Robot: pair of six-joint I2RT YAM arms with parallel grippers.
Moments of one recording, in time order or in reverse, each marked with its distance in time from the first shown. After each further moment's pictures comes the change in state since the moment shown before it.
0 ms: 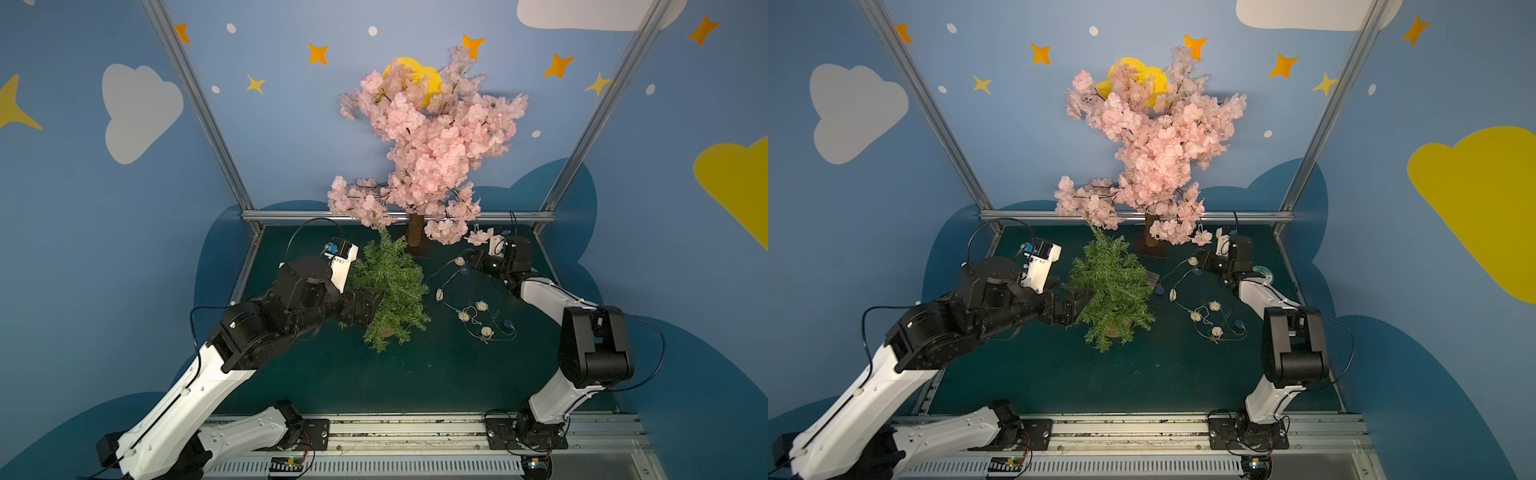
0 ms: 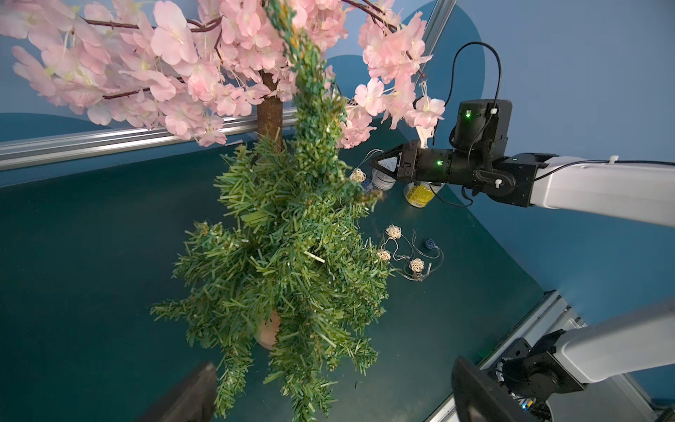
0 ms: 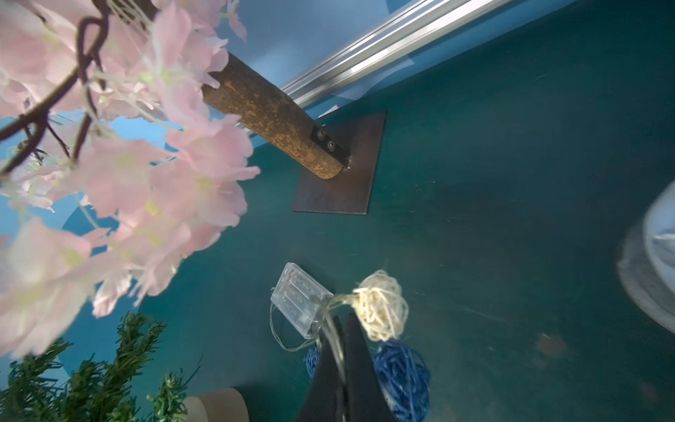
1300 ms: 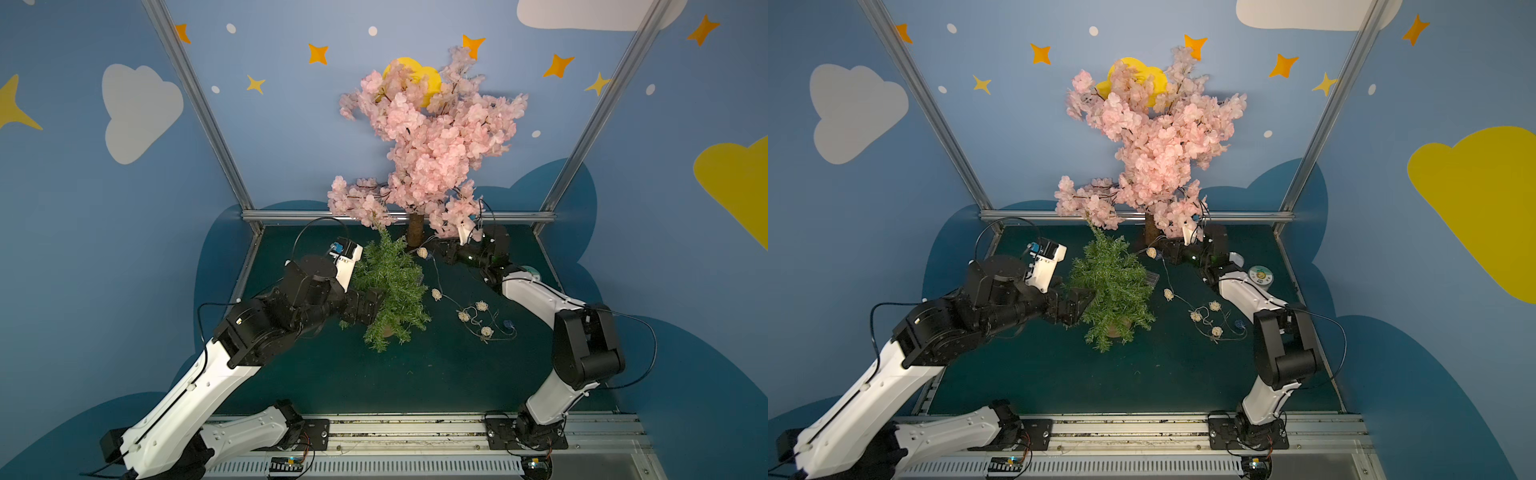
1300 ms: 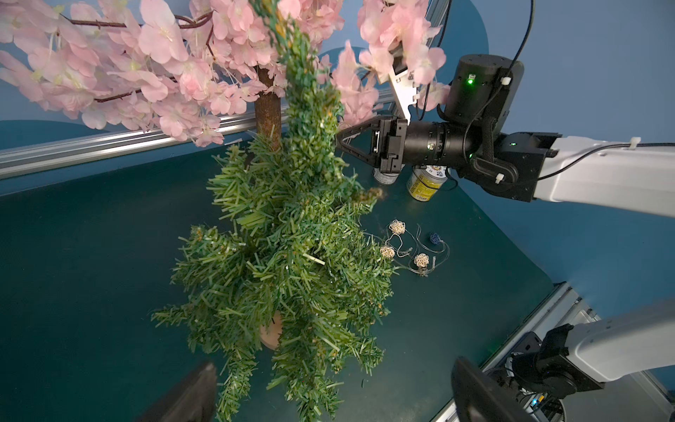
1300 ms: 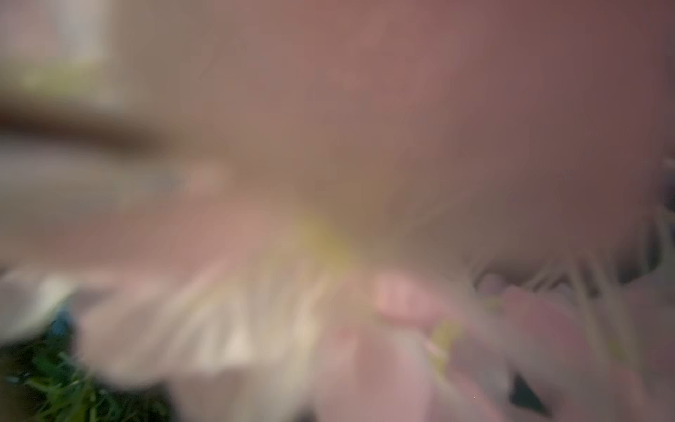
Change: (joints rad) left arm 0.000 0.029 0.002 0.001 0.006 0.034; right arm 0.170 0.044 0.116 0.169 -0.190 -0.109
